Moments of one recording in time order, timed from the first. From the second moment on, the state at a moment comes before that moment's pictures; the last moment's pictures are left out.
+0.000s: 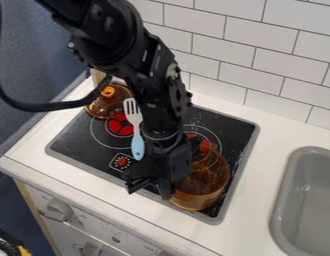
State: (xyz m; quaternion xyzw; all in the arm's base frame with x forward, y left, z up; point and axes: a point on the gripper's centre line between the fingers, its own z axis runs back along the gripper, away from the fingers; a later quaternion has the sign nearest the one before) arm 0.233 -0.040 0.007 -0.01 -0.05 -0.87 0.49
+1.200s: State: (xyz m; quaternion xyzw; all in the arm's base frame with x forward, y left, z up) arm 0.242 -0.037 0.053 0.01 -0.02 -0.89 0.45
